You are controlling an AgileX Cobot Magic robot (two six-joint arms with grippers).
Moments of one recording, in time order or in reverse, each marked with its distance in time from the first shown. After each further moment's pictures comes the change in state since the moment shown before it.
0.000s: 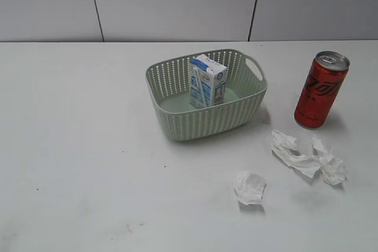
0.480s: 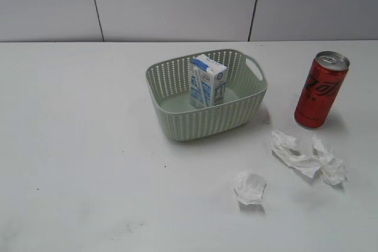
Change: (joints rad) left arm 0.000 0.000 0.000 0.000 0.000 0.000; right arm 0.000 -0.210 0.004 0.000 0.004 0.001
